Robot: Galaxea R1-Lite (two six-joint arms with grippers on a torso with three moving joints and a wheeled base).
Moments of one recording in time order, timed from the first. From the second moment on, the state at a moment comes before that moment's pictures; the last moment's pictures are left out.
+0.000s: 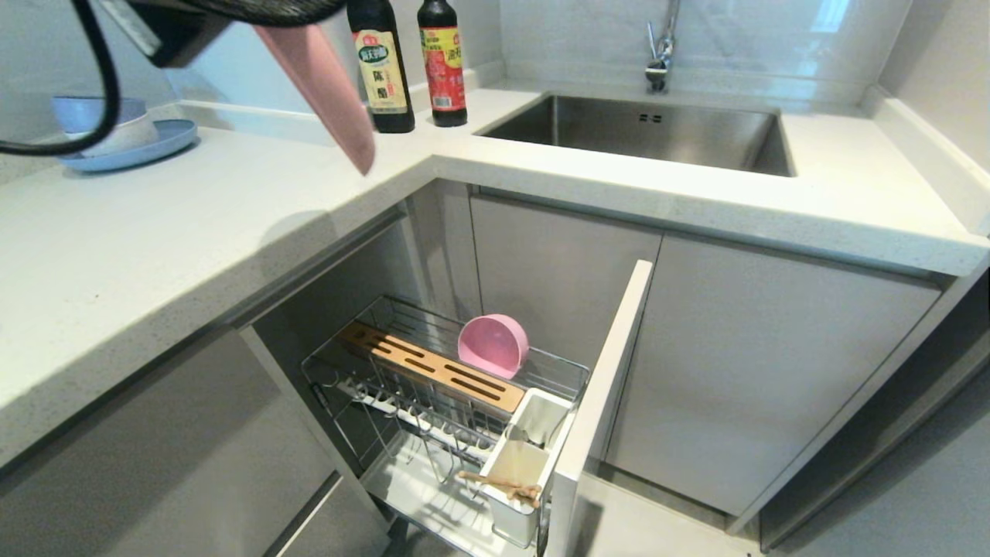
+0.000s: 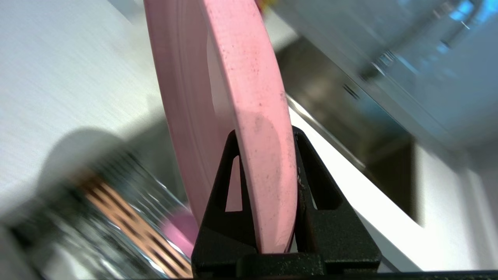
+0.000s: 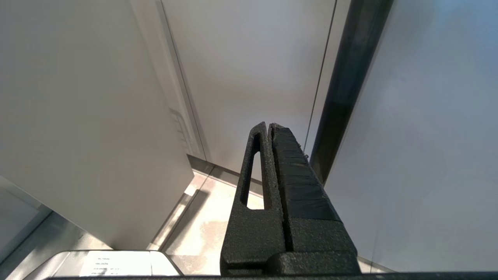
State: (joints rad) left arm -0.96 1.58 -1.93 0.31 1.00 -0.42; right arm 0.01 0.00 0.00 0.00 0.00 0.02
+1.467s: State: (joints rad) left arm 0.35 1.36 -1.93 0.79 0.56 0.45; right arm 0.01 0.00 0.00 0.00 0.00 0.02
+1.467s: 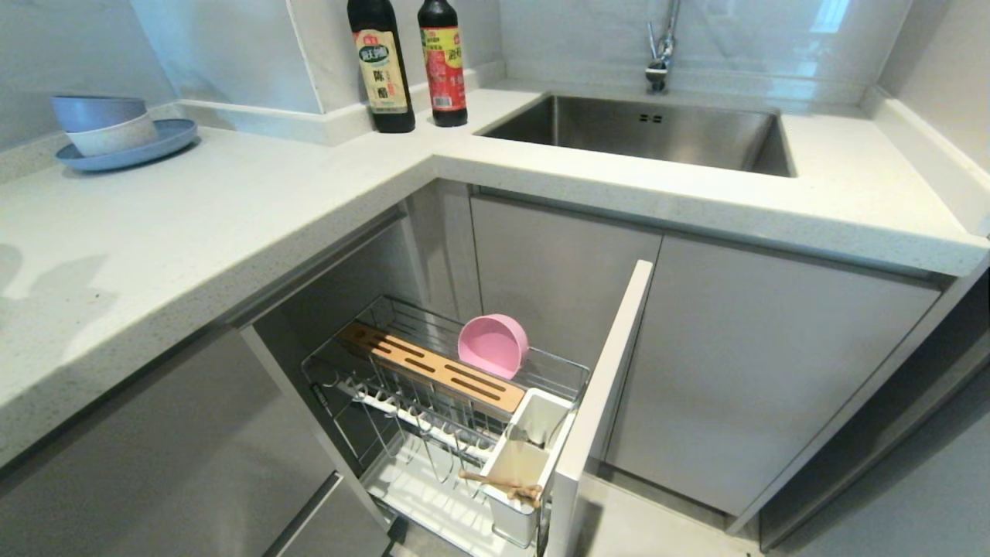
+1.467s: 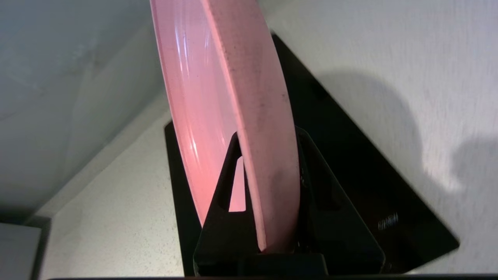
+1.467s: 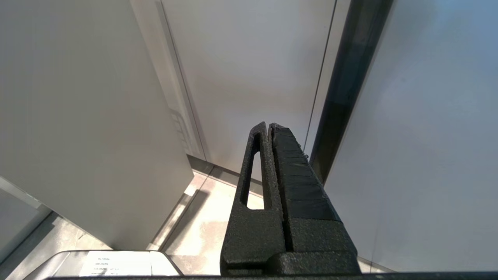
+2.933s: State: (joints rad) left arm -0.01 1.76 -1.94 0.77 0.67 0.45; right arm 0.01 0.00 0.00 0.00 0.00 0.02
